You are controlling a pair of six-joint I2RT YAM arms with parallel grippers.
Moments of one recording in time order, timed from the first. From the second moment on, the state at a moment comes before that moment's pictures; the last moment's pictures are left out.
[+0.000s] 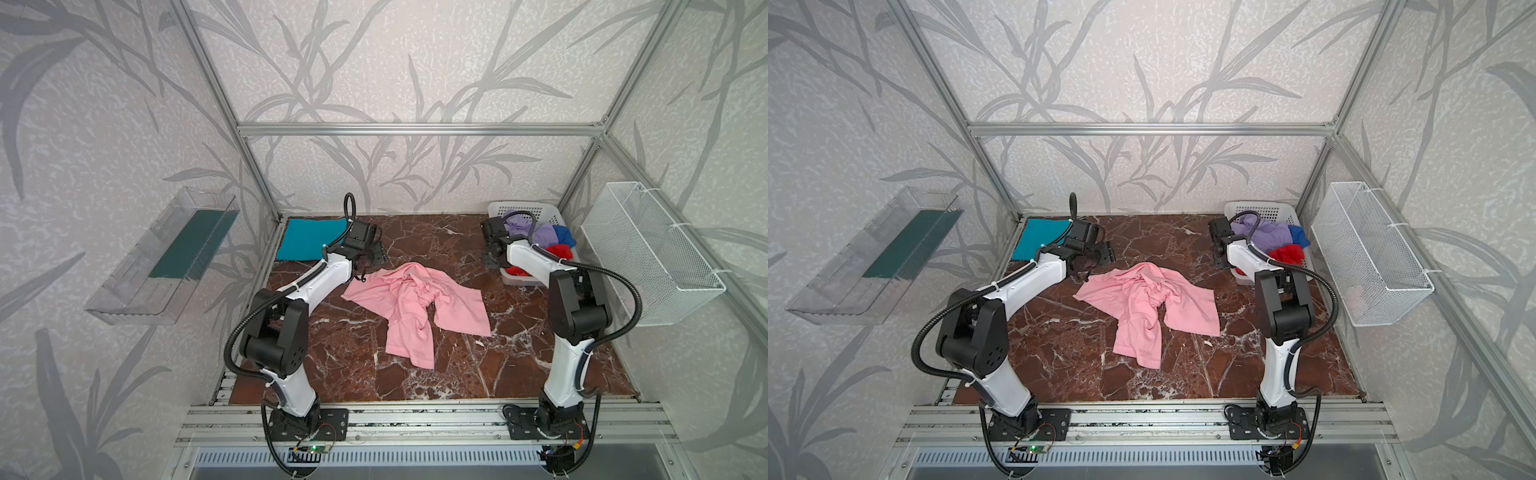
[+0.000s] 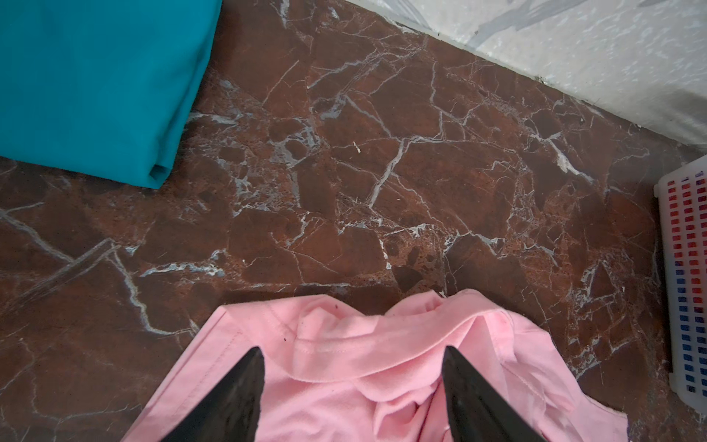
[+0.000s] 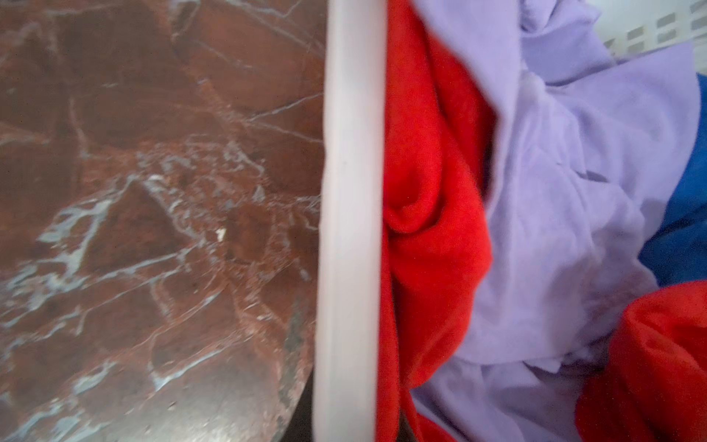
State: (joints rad) left arm -0.35 1.74 1.30 -0.42 -0.11 -0.58; right arm 0.20 2.00 1.48 -0.57 0.43 0.05
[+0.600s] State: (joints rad) left arm -0.35 1.79 1.36 -0.48 -0.07 -0.58; right arm 0.10 2.14 1.67 -0.53 0.40 -0.05
